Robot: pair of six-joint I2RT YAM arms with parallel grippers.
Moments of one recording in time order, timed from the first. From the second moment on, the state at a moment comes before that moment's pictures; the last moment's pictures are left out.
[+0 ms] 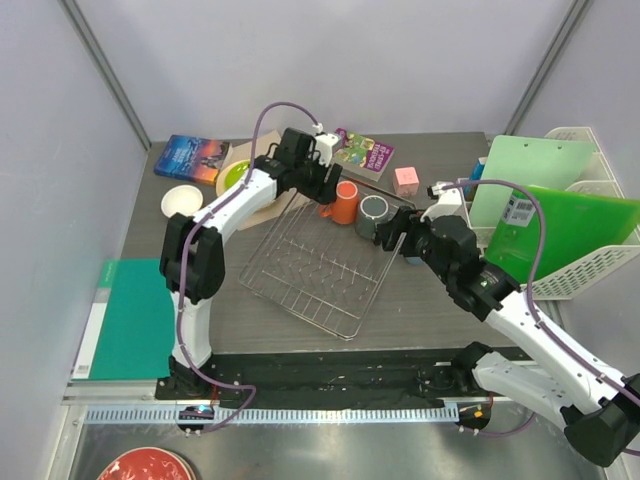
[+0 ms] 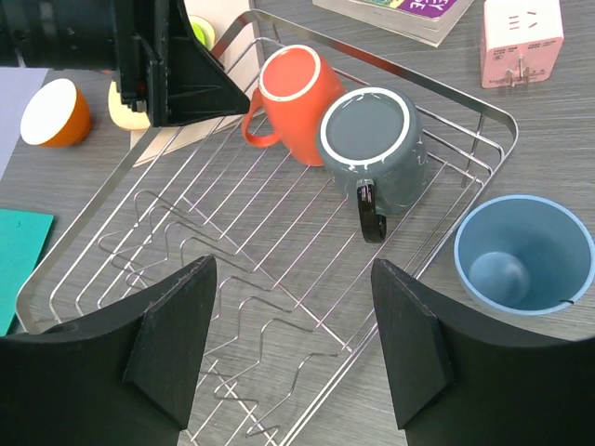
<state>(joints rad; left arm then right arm) -0.52 2.01 1.76 -0.48 0.23 0.03 0.61 0.87 0.79 -0.25 0.25 0.47</state>
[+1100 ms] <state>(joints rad) -0.47 2.16 1.74 -0.47 0.43 0.28 0.61 0.92 0.79 -0.26 0.21 0.47</state>
